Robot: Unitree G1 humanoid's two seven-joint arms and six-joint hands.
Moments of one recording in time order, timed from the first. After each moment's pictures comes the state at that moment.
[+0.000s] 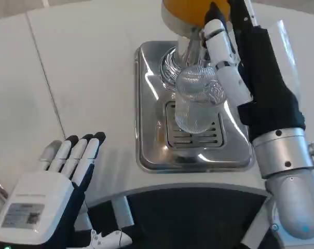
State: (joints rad) left arm 0.31 0.46 -0.01 -0.41 0.90 -0.16 0.18; right arm -0.38 0.07 0.17 -0.53 -0.50 0.27 0.03
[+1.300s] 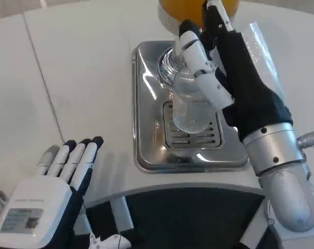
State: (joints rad) left arm 0.34 0.45 0.00 -0.41 0.90 -0.16 0.18; right arm -0.44 -0.04 0.24 -0.53 -0.58 0.36 0.10
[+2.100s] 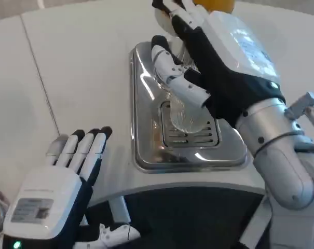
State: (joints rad) left arm 0.27 0.42 -0.03 -0.39 0.95 -0.16 0.18; right arm -0.63 -0.15 0.37 -0.59 -1.02 0.63 0.54
